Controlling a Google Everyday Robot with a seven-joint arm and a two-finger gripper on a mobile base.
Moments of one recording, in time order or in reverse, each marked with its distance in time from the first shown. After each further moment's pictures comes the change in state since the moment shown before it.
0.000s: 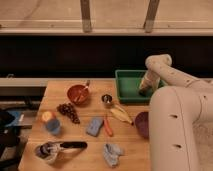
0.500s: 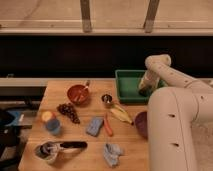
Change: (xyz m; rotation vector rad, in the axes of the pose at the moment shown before) arm -0.011 0.014 0.007 -0.019 -0.008 -0.024
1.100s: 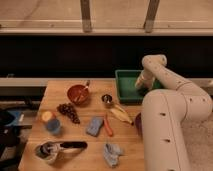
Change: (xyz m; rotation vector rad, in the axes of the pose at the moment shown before) arm -0.009 0.019 0.019 -0.032 0.009 -0.033
